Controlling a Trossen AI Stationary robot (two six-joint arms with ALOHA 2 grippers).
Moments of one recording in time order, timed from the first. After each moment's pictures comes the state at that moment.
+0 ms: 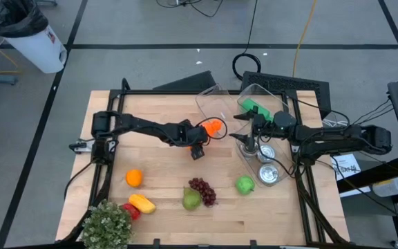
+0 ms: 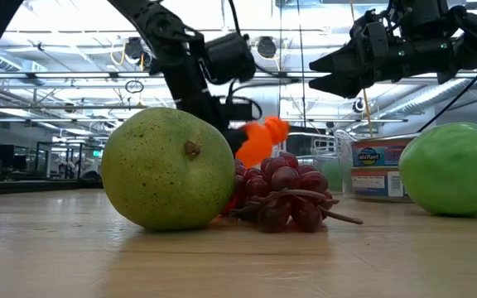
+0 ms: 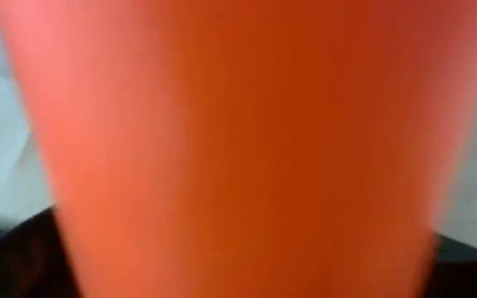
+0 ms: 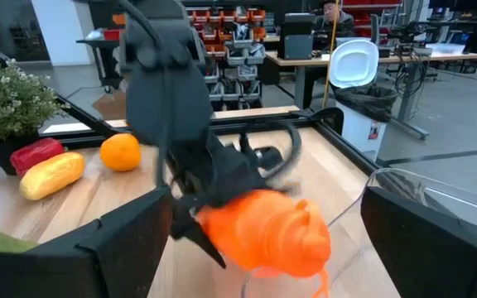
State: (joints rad) left arm 0.09 1.95 1.23 -0.36 -0.30 -0.20; right arm -0.30 1.00 0.34 0.62 -0.13 0.01
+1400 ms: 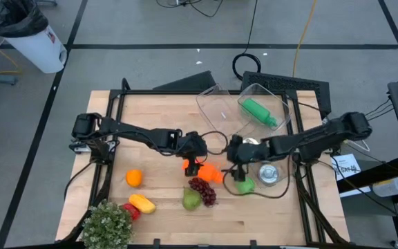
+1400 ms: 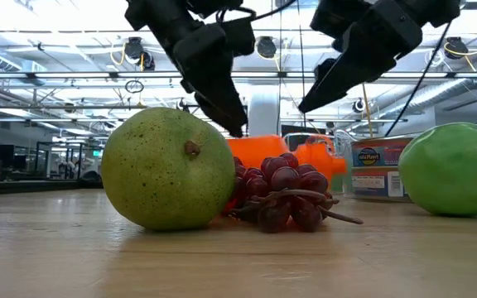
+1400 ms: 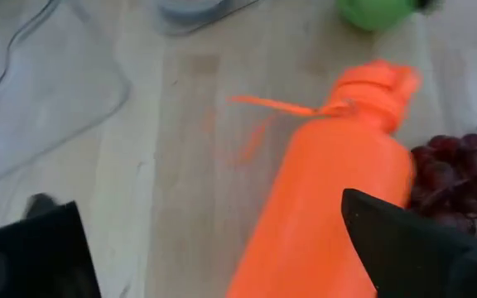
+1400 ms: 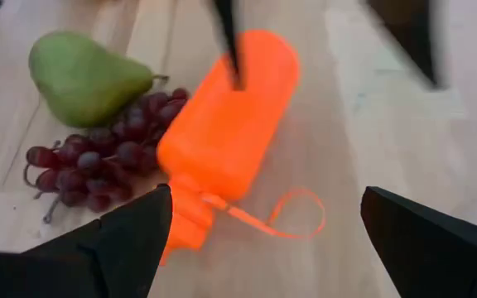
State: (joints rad) left arm -0.04 1.76 1.23 -0.37 -0.01 -0.03; right arm 0.19 1.36 0.80 -0.14 0.15 0.09
